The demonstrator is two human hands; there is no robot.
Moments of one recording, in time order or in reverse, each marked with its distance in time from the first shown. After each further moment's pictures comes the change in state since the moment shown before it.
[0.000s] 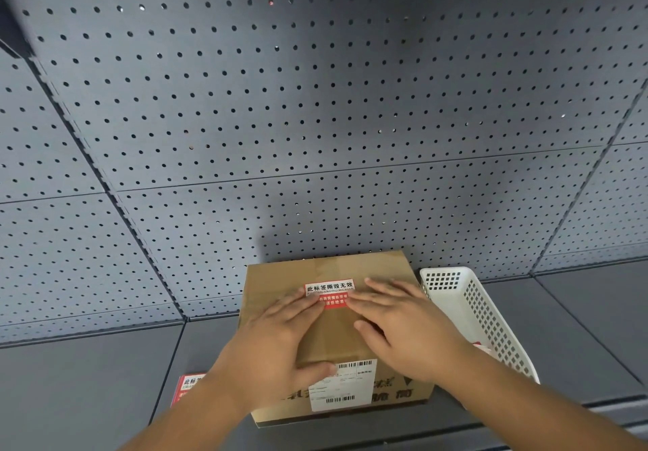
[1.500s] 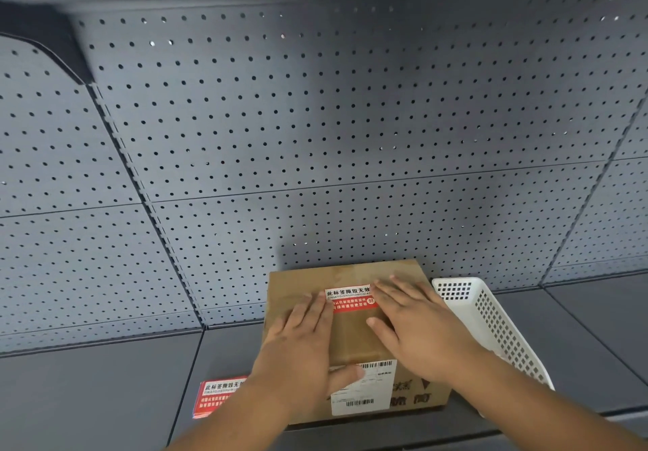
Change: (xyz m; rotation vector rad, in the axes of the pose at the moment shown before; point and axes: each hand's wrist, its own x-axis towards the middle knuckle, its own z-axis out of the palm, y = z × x) left_hand -0.007 0.027 -0.016 0.197 -0.220 -0.192; right_hand 0.005 -0.022 -0.012 -0.098 -0.107 0.189
